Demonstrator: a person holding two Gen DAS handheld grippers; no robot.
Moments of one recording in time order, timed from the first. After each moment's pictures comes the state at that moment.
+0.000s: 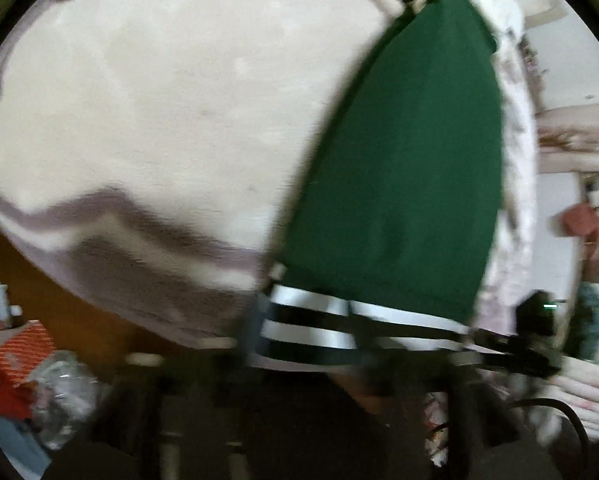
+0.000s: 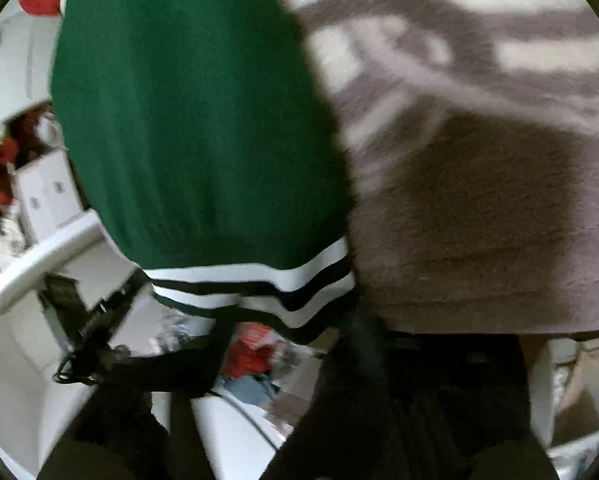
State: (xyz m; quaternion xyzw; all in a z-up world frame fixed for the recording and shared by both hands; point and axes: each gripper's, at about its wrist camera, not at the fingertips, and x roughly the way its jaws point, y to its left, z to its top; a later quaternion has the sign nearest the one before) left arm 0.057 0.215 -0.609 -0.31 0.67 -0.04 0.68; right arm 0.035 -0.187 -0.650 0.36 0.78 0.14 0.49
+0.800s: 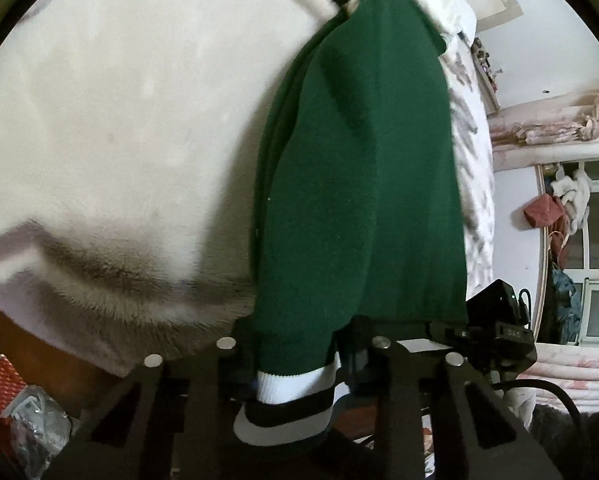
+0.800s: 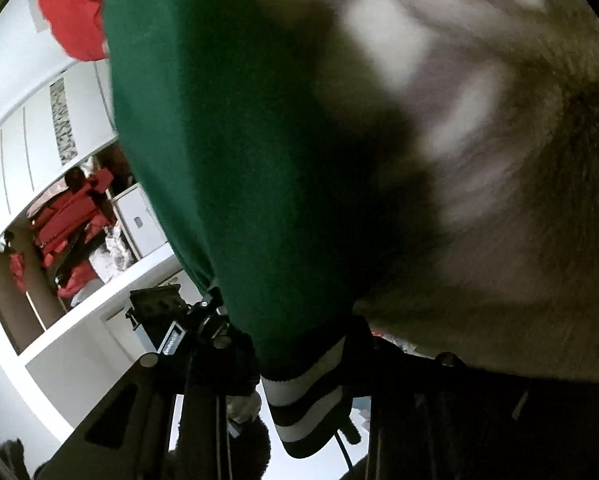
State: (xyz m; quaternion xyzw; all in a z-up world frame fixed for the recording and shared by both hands) left arm 0.086 0.172 -0.603 -0.32 0.62 -0.10 0.71; right arm 0.029 -0.145 -0.659 0.52 0.70 0.21 0.44
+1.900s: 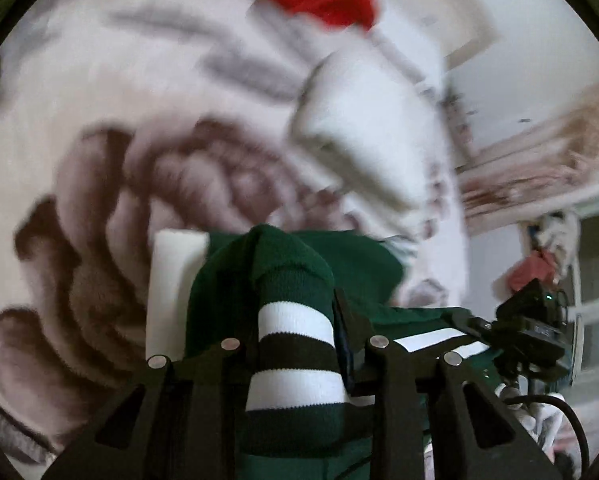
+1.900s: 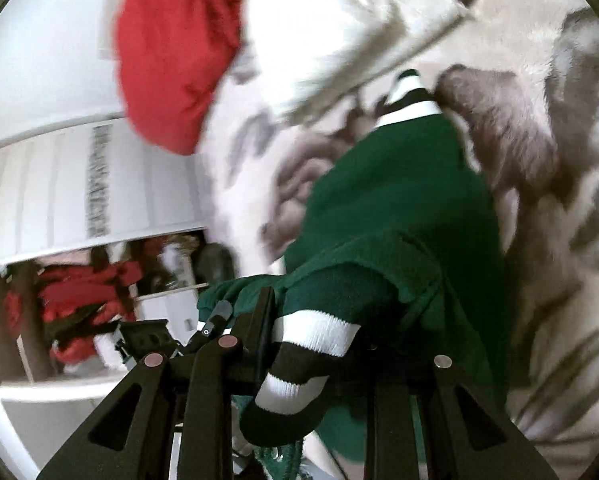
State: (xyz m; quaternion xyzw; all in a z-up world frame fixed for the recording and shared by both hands) left arm 0.556 0.160 -0.589 -0.29 0.57 -0.14 0.75; right arm 0.583 -0.218 -0.574 0.48 0.63 0.15 0.59
